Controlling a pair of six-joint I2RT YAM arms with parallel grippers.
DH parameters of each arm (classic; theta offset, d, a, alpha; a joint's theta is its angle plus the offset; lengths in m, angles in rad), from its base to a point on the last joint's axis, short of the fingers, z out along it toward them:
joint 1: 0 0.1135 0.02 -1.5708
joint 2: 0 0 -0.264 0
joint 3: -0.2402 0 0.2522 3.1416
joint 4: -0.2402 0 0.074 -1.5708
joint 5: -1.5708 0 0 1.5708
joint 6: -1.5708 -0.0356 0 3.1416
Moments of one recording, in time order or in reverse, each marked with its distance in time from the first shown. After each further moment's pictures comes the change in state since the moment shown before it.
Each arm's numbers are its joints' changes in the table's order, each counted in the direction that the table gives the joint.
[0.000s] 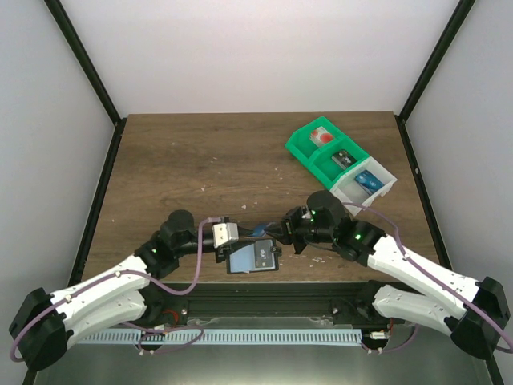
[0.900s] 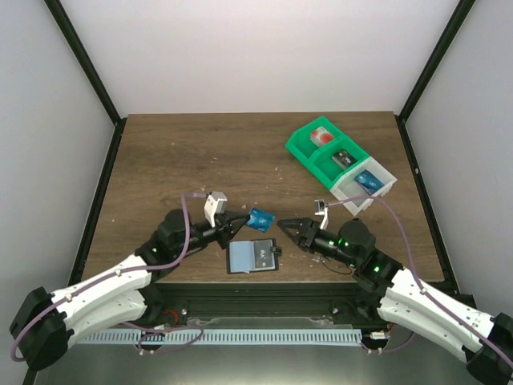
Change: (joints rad) left arm -0.001 -0.015 0.010 0.089 0.287 0.641; right arm -0.001 -0.362 0.365 0.415 -0.156 0.639
